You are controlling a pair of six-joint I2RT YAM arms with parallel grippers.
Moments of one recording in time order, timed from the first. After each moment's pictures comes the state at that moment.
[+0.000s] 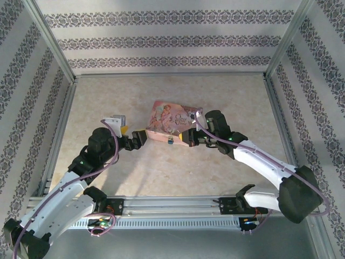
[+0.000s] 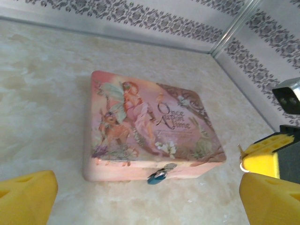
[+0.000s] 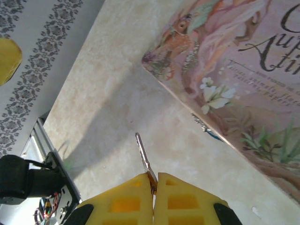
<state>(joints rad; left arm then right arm) -0.48 0.71 0.58 -0.22 0.05 -0.43 0.54 1.23 0.75 -0.16 -0.53 0.49</state>
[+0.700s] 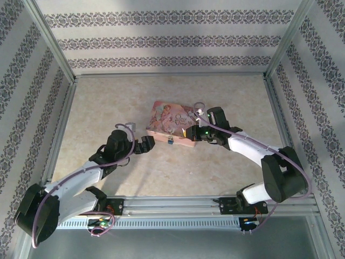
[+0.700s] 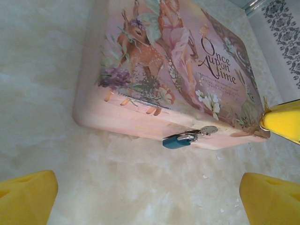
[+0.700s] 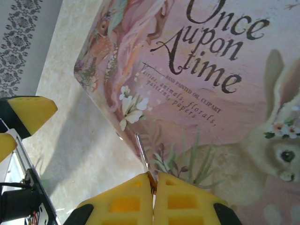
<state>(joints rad) -0.48 1.05 0.41 0.11 0.15 -0.65 0.41 1.44 0.75 -0.08 -0.60 0.47</state>
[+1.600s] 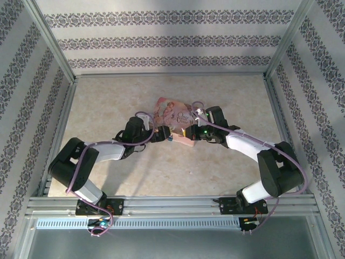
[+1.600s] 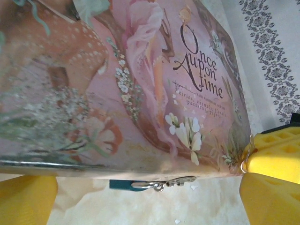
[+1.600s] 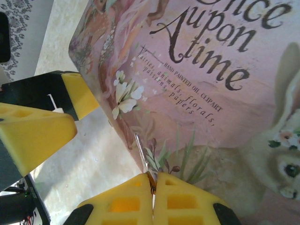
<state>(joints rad) -0.48 1.61 0.63 0.47 0.35 -0.72 0.40 1.50 0.77 -0.07 -0.59 0.46</state>
